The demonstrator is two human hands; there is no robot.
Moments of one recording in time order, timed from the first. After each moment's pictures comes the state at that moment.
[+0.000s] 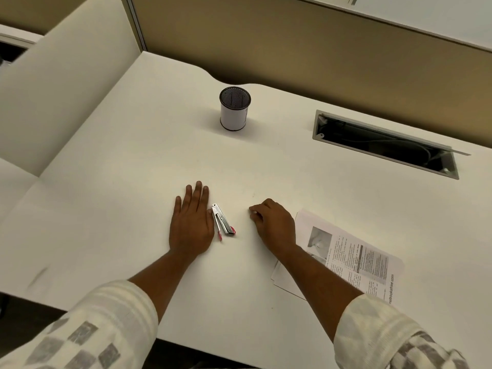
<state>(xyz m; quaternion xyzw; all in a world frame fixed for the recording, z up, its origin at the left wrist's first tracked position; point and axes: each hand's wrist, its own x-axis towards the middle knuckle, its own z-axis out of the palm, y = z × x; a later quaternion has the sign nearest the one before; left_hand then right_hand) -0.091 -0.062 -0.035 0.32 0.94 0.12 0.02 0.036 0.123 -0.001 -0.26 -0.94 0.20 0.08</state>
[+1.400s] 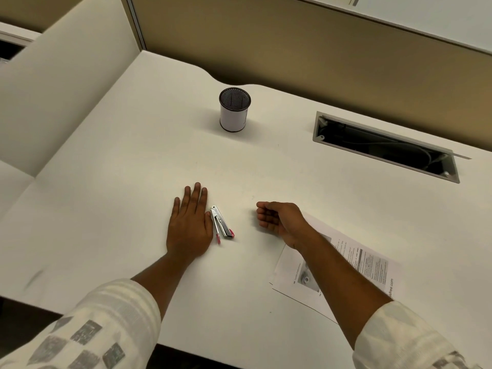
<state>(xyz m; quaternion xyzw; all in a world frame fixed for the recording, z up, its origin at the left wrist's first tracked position) -0.091 -0.060 -0.030 0.33 0.94 0.12 0.02 0.026 0.158 0.038 -0.46 -0.46 0.76 -0.02</state>
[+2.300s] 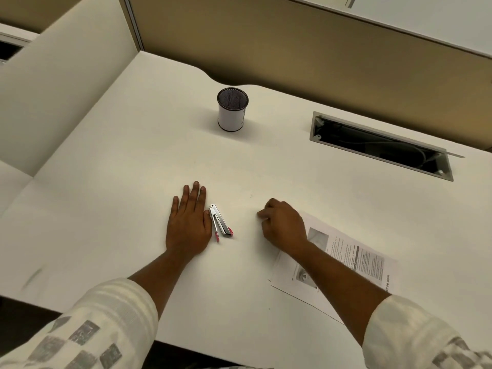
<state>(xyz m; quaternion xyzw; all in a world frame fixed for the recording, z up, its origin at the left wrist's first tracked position) -0.091 -0.060 -0.031 0.33 0.93 0.14 0.02 0.049 0.149 0.016 -0.22 -0.96 0.18 0.01</state>
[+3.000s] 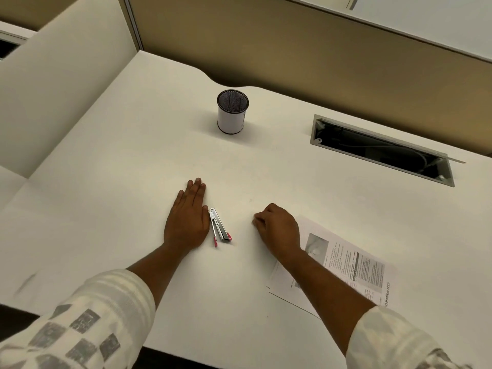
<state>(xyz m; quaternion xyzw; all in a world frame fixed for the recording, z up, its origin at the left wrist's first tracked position) -0.117 -0.050 -0.039 0.35 0.91 0.22 0.03 0.041 0.142 0.010 -0.25 -0.95 0.17 0.02</state>
